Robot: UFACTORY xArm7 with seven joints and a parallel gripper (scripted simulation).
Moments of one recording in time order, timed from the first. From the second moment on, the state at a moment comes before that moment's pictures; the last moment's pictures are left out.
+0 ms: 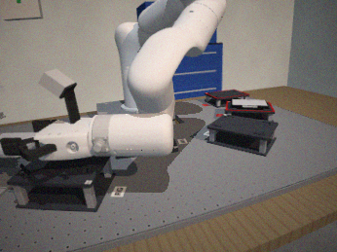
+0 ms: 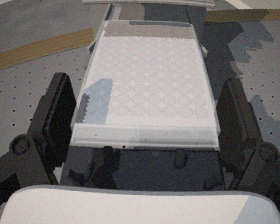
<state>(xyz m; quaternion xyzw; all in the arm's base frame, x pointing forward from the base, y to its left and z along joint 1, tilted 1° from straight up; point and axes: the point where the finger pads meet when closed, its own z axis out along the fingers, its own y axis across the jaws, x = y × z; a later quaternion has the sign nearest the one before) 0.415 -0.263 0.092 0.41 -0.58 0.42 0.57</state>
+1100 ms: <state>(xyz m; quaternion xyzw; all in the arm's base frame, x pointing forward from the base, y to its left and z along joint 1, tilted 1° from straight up) 0.430 -0.217 0.092 0.41 -0.58 0.42 0.57</state>
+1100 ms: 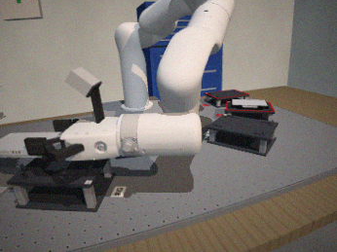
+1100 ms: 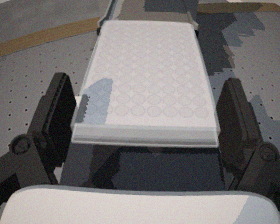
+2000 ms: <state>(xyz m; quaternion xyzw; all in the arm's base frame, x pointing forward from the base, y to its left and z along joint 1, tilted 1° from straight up) 0.443 -0.177 0.092 0.41 -0.58 0.42 0.57</state>
